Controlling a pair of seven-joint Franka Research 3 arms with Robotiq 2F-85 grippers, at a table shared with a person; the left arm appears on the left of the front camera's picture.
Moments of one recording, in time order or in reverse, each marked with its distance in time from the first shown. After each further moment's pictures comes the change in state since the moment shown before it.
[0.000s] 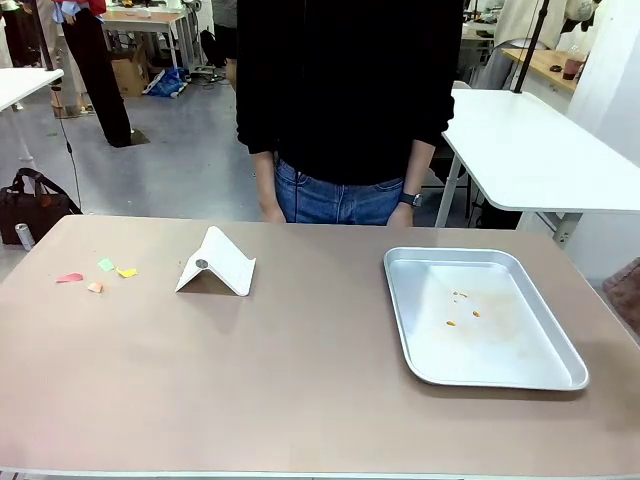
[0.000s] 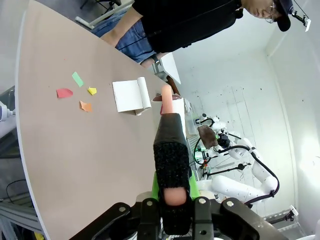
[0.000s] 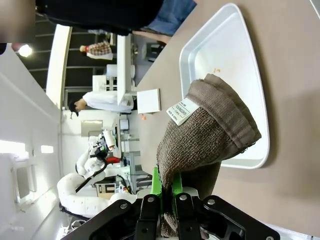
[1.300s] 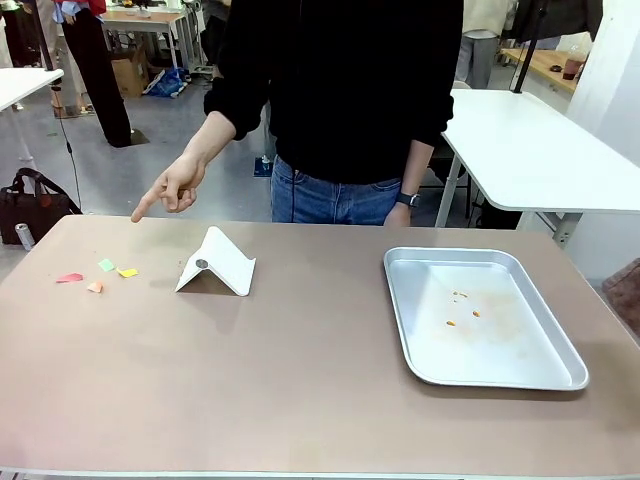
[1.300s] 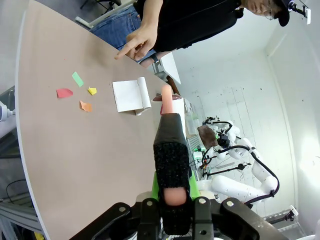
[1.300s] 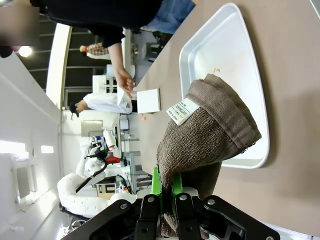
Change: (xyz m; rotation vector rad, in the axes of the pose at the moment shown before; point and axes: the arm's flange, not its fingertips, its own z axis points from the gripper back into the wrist) left arm 0.000 0.000 0.000 0.000 0.000 0.000; right arm 0.000 -0.001 0.000 0.000 0.000 -0.002
